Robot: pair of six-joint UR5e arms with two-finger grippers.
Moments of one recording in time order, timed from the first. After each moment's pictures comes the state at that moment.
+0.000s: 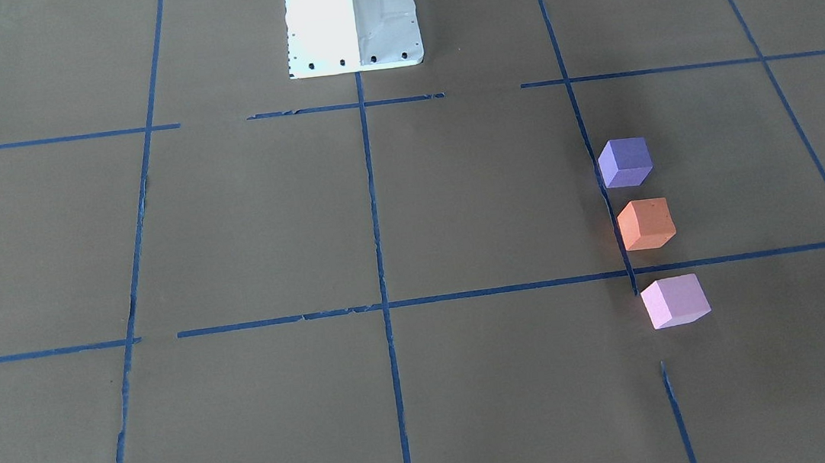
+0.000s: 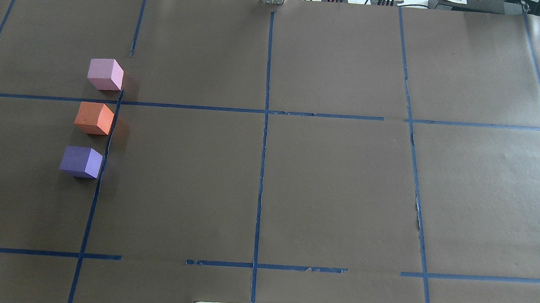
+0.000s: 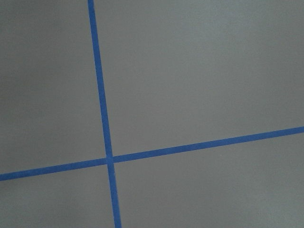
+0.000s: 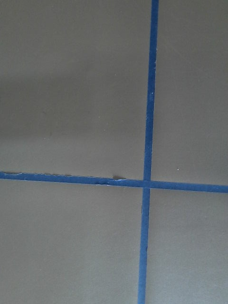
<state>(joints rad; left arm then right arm) -1.58 -1.62 -1.58 -1.38 -2.32 0.25 1.48 -1.60 1.64 -1.56 2.36 0.06</state>
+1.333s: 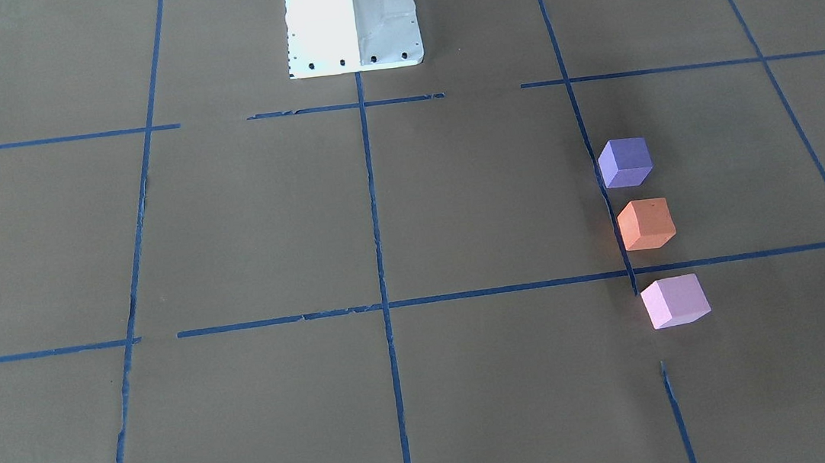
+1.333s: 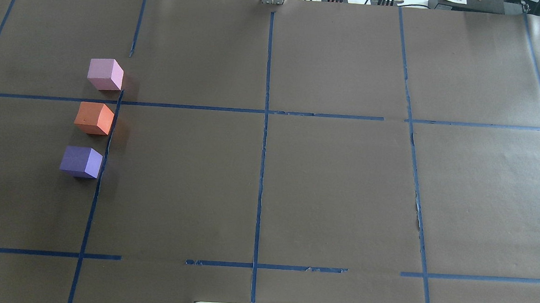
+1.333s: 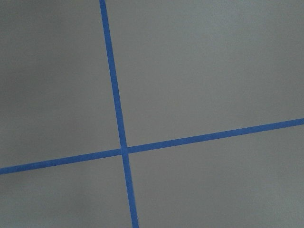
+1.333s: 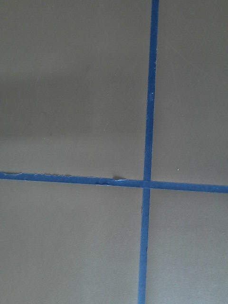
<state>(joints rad) -1.58 -1.64 -1.58 -1.39 -2.32 0.25 1.48 -1.60 1.64 -1.56 2.36 0.06</state>
